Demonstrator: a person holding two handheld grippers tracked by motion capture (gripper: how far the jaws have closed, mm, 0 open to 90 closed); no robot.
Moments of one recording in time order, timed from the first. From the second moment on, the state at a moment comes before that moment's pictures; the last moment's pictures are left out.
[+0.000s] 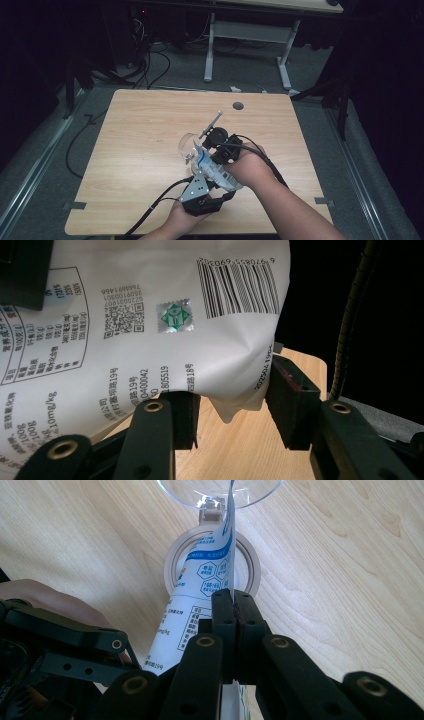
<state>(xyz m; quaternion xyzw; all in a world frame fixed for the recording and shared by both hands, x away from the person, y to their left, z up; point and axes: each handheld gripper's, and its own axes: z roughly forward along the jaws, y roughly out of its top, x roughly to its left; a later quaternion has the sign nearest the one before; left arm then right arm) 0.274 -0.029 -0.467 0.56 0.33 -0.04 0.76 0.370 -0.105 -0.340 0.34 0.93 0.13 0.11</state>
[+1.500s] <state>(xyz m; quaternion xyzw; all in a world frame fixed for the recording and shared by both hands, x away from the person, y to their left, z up) 0.276 -0.026 -0.464 0.55 0.33 -0.03 0.76 0.373 -0.098 -0.338 0.33 0.93 0.13 0.11</state>
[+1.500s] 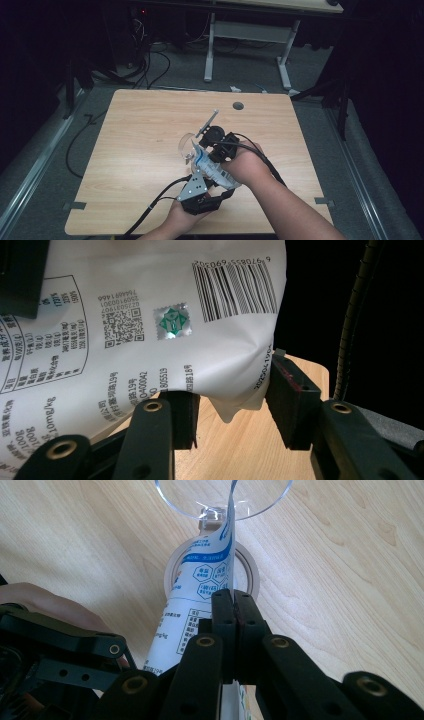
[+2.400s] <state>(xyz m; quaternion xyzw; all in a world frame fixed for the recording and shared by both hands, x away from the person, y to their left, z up) 0.275 -0.027 -0.465 0.56 0.32 -0.03 0.76 0.372 -0.102 -0.338 0.33 0.93 0.13 0.12</state>
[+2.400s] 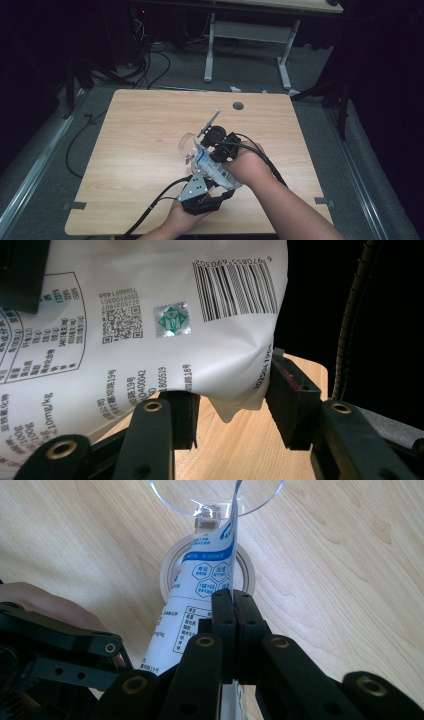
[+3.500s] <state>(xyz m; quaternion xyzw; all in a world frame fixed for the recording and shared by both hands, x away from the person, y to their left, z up) 0.272 -0.029 -0.486 0.58 0.33 -0.02 0.75 0.359 -0.121 -0.338 0.34 0.92 0.15 0.11</state>
